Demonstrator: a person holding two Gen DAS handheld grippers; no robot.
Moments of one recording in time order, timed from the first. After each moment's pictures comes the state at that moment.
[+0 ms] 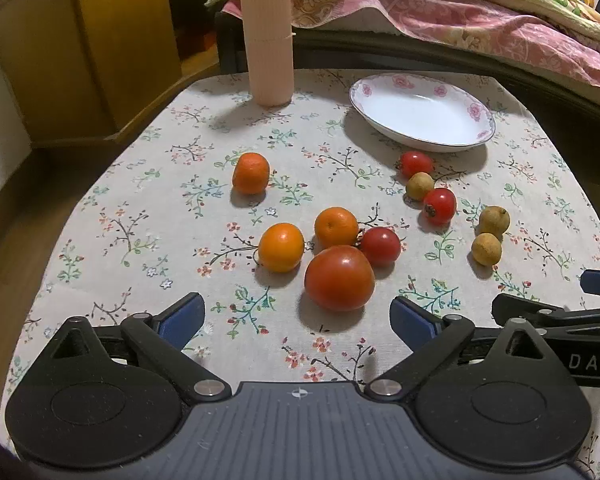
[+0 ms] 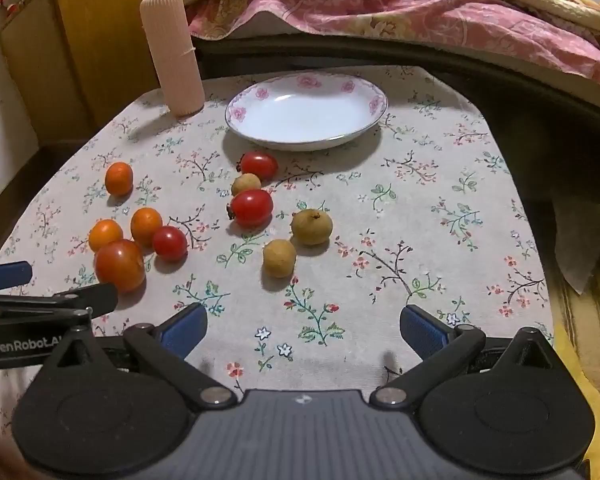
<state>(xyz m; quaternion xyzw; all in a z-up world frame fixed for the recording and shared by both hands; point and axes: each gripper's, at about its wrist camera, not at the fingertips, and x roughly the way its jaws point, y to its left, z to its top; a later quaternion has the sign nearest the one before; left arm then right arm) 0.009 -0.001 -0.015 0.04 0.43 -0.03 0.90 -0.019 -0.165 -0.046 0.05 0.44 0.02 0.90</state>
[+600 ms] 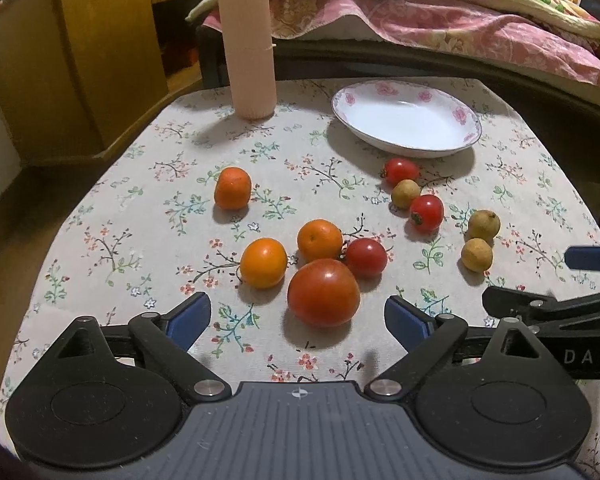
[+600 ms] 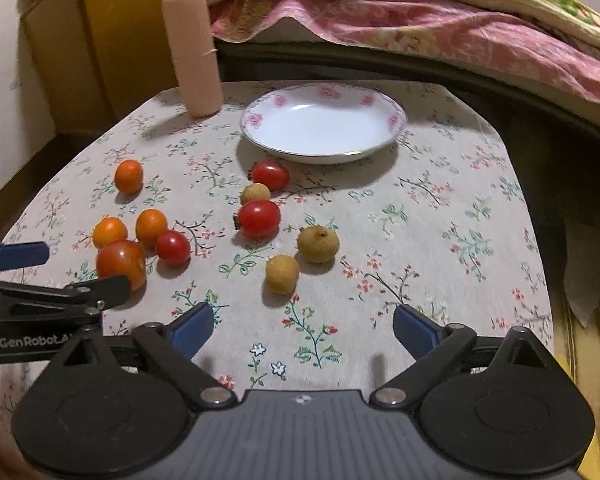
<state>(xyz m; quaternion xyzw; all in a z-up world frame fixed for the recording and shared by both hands) 0.011 -0.010 -0.020 0.06 0.41 -0.05 0.91 -0.011 -0.170 -0.046 0.02 0.41 0.06 0.91</state>
